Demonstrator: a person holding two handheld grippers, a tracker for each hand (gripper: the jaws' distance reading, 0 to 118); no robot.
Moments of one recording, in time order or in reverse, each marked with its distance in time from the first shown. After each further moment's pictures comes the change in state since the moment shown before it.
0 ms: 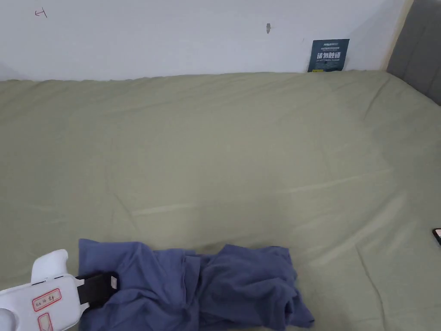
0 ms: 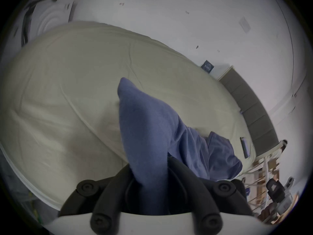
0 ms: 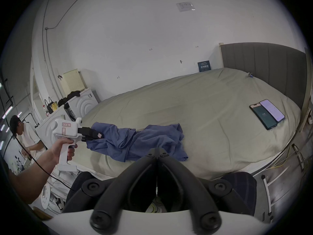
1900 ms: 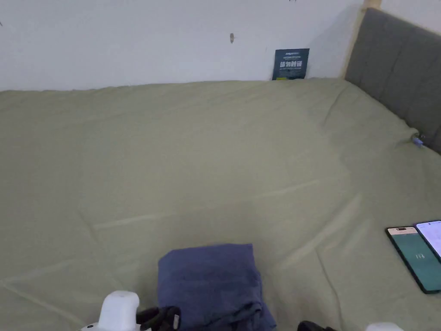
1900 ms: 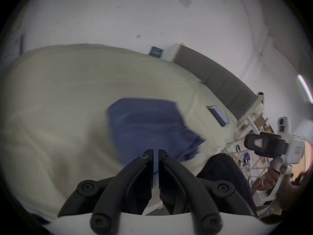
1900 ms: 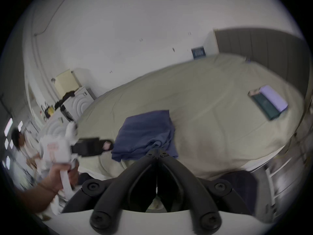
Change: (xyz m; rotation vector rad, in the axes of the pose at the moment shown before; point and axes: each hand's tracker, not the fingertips) left arm 0.106 -0.083 -0.026 0.003 -0.263 -0.255; right arm 0.050 0.015 -0.048 -0.135 0.010 -0.136
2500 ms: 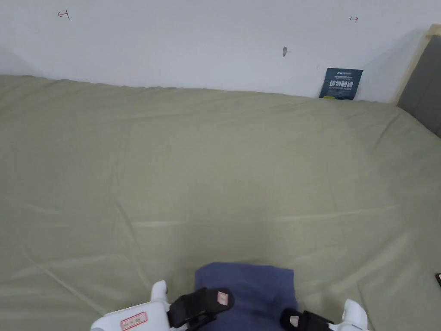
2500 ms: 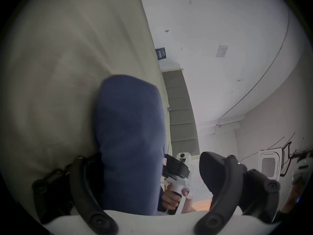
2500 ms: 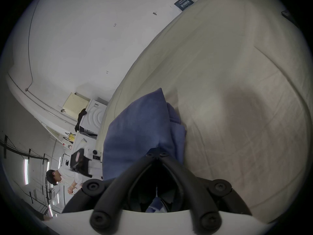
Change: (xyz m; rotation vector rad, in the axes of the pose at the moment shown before) left arm -0.073 0.003 -0.124 -0.033 -0.671 0.737; right arm 0.079 0.011 -0.160 -0.187 0.257 -0.347
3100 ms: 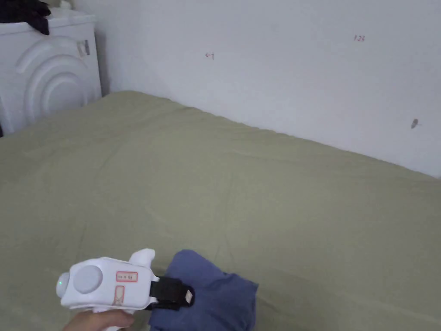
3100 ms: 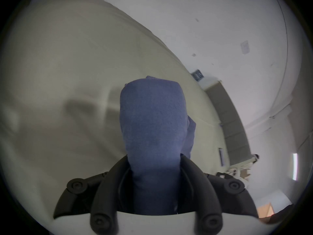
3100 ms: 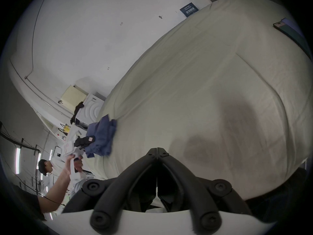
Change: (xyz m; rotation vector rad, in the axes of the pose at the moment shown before) left arm 0.044 0.120 0.260 0.199 0.627 -0.290; right arm -0.018 -0.036 0.041 0.011 -0.064 0.095
